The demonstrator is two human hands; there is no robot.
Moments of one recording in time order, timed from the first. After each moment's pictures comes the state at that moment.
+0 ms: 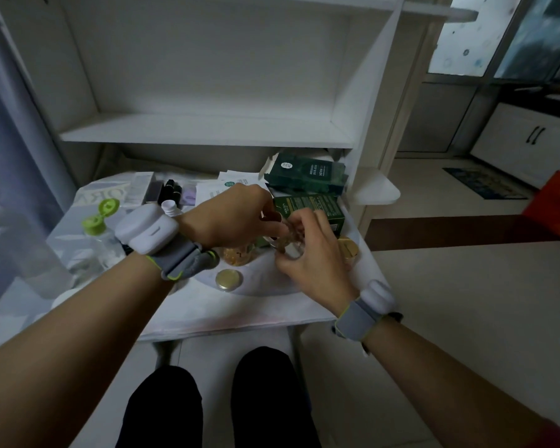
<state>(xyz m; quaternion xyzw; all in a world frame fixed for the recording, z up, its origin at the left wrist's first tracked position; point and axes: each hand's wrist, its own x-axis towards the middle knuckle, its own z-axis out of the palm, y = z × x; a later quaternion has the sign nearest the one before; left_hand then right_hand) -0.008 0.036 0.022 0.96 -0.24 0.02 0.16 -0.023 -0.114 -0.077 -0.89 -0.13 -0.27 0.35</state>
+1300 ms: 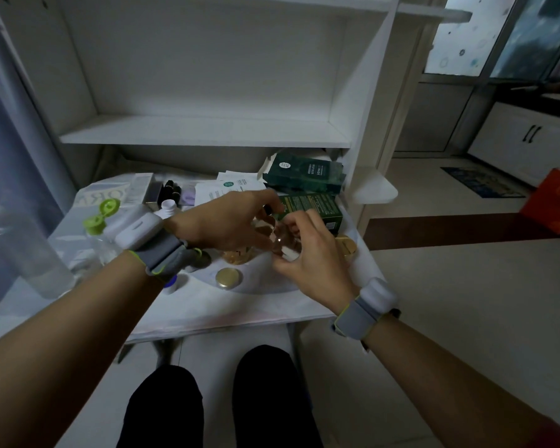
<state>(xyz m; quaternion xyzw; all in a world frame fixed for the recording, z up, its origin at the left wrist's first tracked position) -0.013 0.044 0.023 0.94 -0.28 -0.05 0.17 -0.029 -0.114 -0.074 -0.90 -0.15 -0.27 0.32</state>
